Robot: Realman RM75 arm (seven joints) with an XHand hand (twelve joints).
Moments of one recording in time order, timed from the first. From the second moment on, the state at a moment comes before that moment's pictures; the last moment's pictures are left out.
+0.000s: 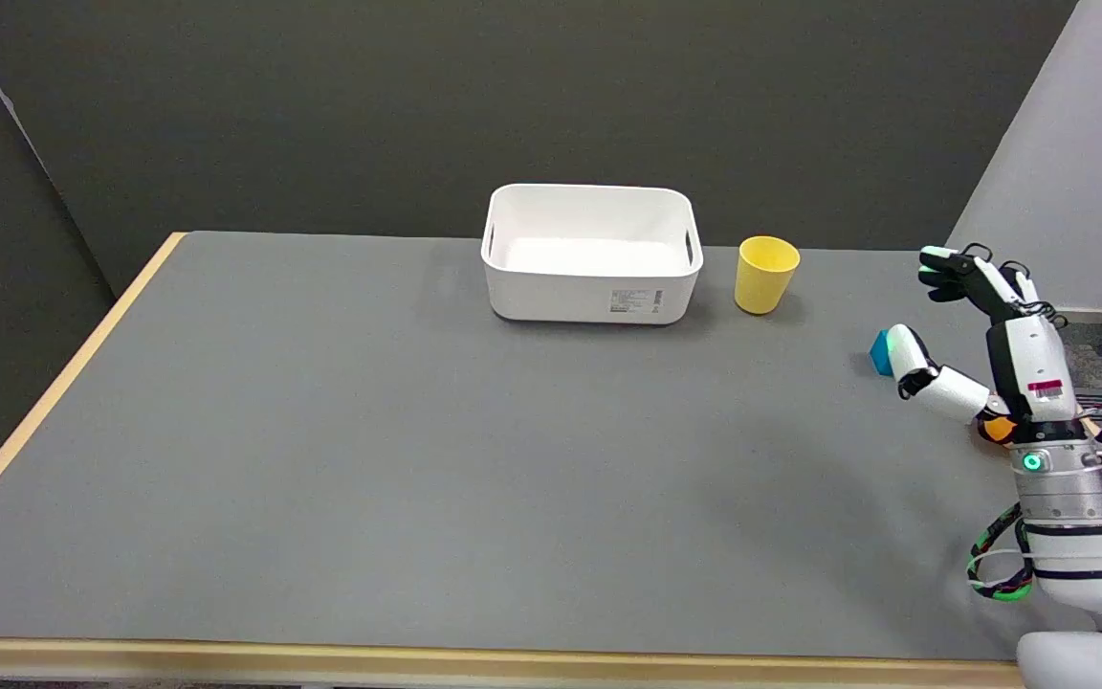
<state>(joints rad) -0.18 -0.92 -1.77 0.80 0.83 1.44 0.78</state>
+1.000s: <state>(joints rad) -0.28 -0.83 -1.64 0.81 0.79 1.20 0.67</state>
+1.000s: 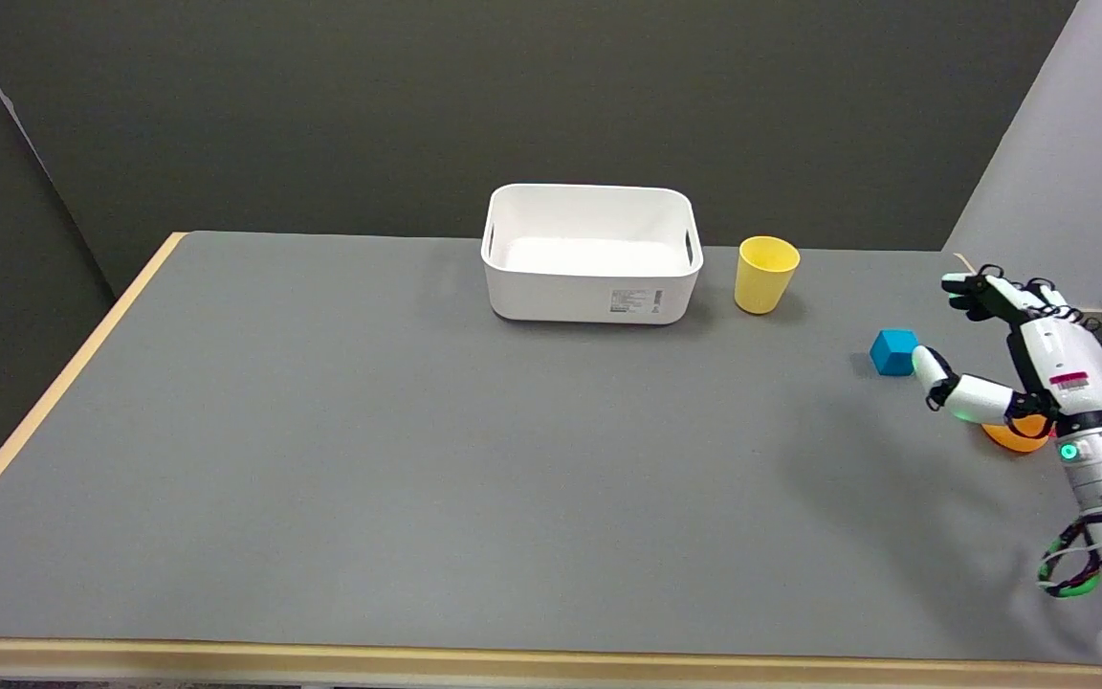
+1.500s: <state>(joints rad) -0.26 -0.74 -1.56 0.78 0.62 0.92 0.69</state>
